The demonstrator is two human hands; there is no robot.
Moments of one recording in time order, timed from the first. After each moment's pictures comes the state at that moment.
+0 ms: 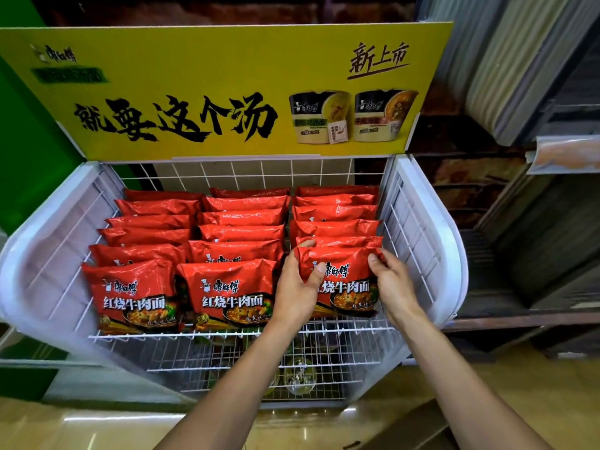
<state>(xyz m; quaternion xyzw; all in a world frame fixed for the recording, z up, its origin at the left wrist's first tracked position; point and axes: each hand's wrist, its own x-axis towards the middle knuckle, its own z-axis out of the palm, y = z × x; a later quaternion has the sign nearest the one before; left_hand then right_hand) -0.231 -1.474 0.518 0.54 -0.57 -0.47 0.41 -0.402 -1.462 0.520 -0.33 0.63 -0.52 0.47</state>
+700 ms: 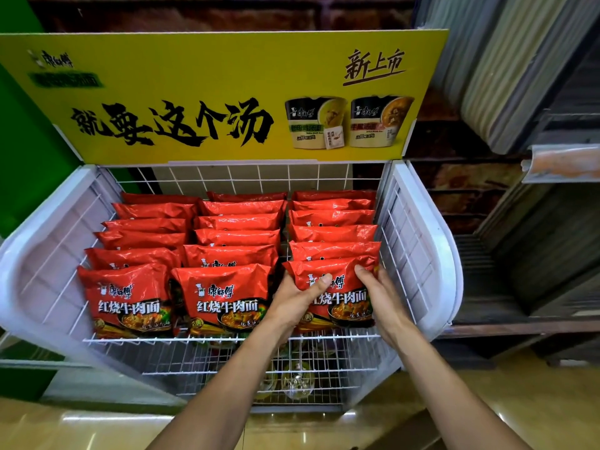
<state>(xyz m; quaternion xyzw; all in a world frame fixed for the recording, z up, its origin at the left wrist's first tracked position) -0.229 -1.485 0.499 0.51 -0.48 -0.63 0.33 -0.406 -1.457 0.491 -0.33 0.62 -0.48 0.53</state>
